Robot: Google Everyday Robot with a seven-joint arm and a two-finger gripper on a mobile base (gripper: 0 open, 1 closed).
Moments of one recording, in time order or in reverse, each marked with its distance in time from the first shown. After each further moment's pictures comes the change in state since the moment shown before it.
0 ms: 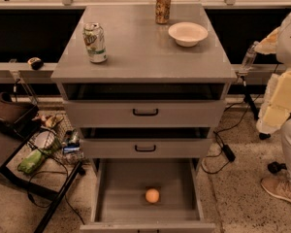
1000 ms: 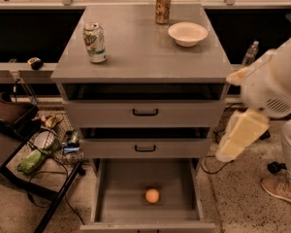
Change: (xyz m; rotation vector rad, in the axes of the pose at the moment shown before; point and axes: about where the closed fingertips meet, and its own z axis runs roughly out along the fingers) arm -0.027 0.036 0.063 0.009 -0.146 0.044
